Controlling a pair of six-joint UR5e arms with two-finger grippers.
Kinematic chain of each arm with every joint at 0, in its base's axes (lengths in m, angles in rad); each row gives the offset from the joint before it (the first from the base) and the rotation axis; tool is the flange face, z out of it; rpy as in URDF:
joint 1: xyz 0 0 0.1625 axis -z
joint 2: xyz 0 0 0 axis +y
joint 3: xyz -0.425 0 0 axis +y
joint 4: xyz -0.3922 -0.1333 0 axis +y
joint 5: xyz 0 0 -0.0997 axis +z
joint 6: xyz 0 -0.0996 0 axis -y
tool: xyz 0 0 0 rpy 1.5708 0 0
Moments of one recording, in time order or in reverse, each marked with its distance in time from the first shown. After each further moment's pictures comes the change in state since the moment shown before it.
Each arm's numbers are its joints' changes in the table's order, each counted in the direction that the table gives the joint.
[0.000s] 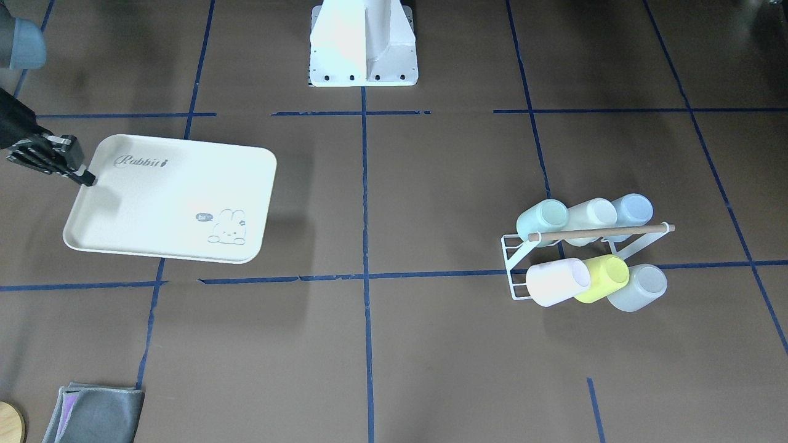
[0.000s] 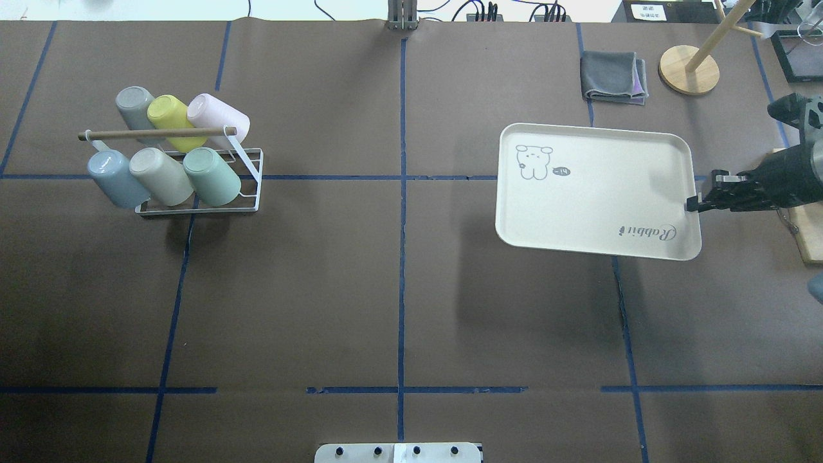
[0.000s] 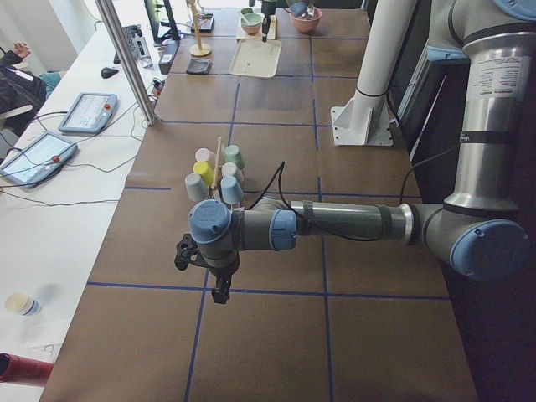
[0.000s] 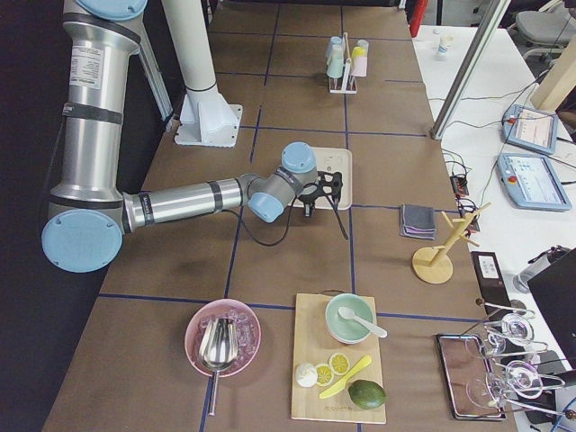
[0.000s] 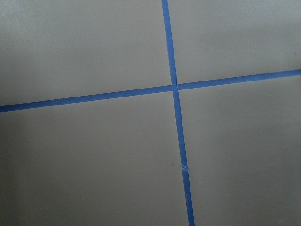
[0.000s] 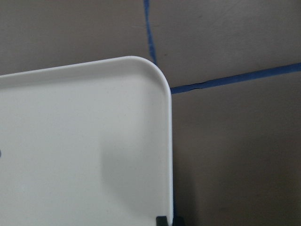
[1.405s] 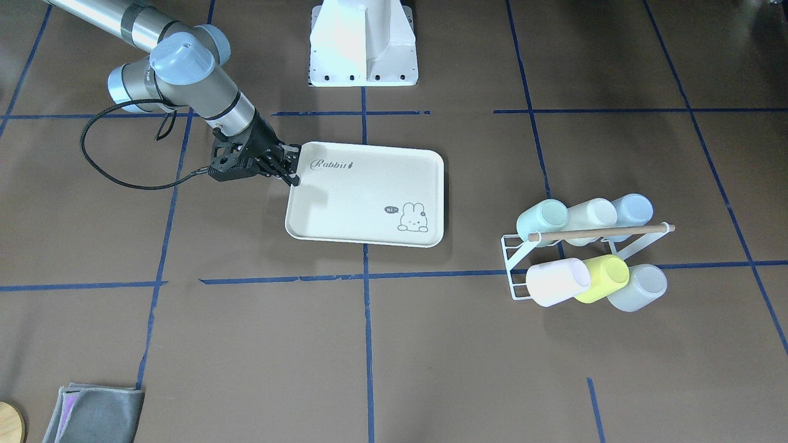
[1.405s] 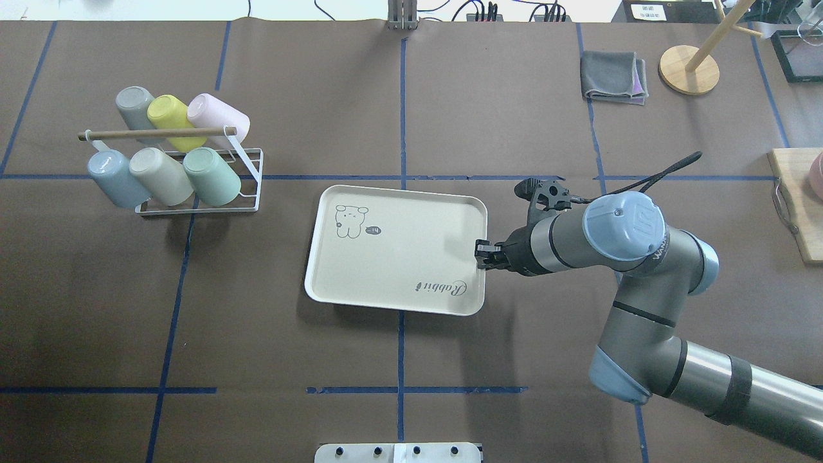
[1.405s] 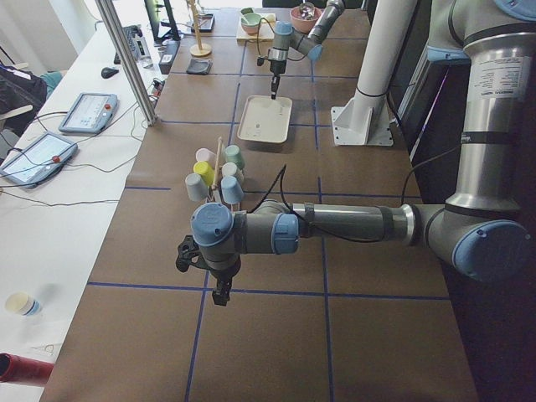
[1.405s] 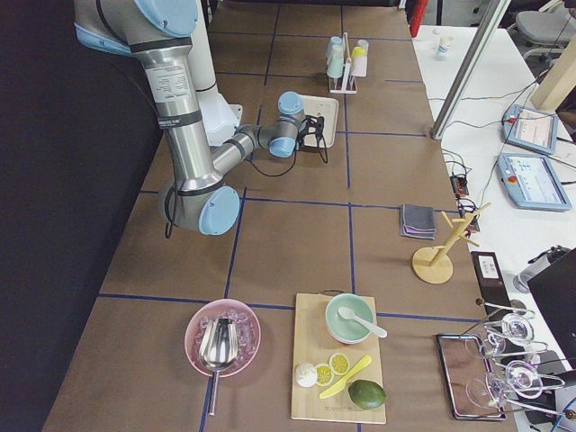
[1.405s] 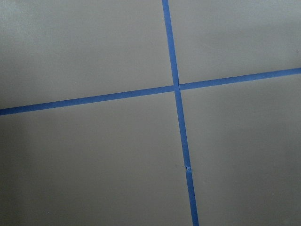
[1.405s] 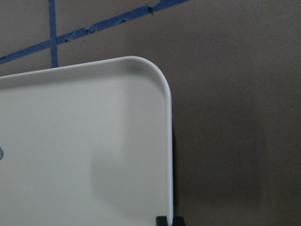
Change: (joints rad) left arm 0.000 -0.005 -0.005 0.021 0.000 0.000; right arm 0.502 -0.353 0.167 0.015 0.441 0.275
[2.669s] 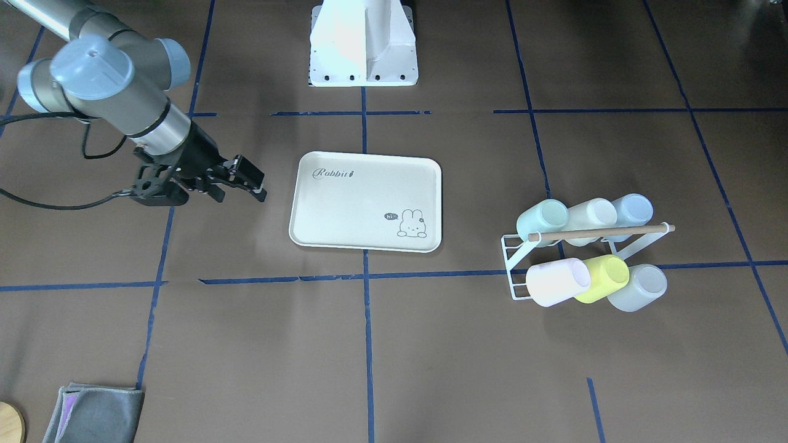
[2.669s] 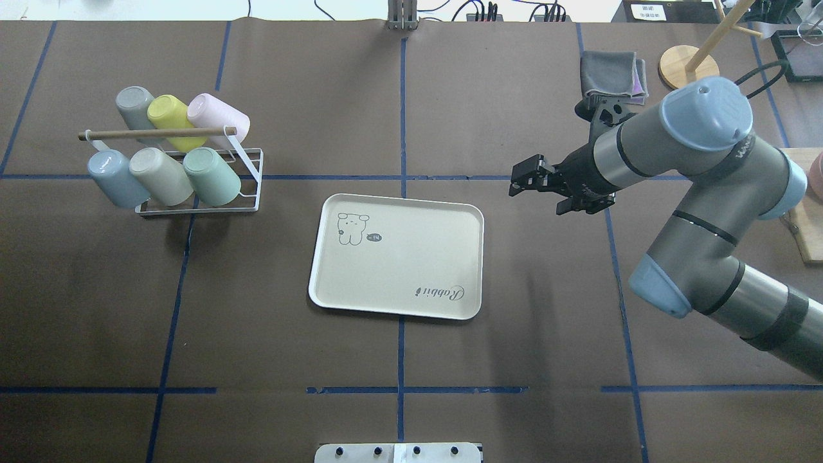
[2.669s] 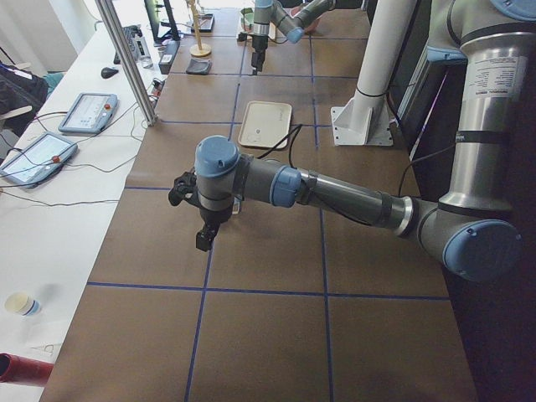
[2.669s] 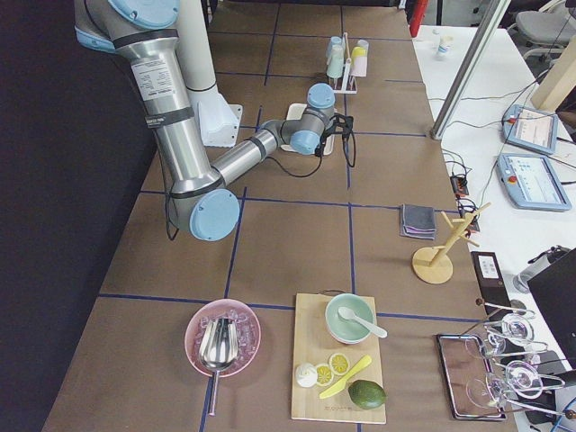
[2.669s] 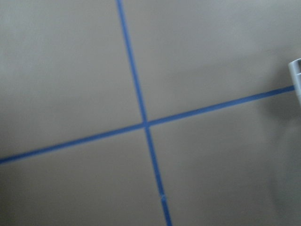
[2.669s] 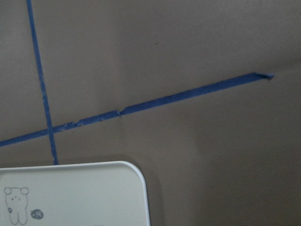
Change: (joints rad) left arm -0.046 0.035 0.265 0.004 0.000 -0.004; right arm -0.280 -0.004 -0.075 0.223 -0.250 -0.084
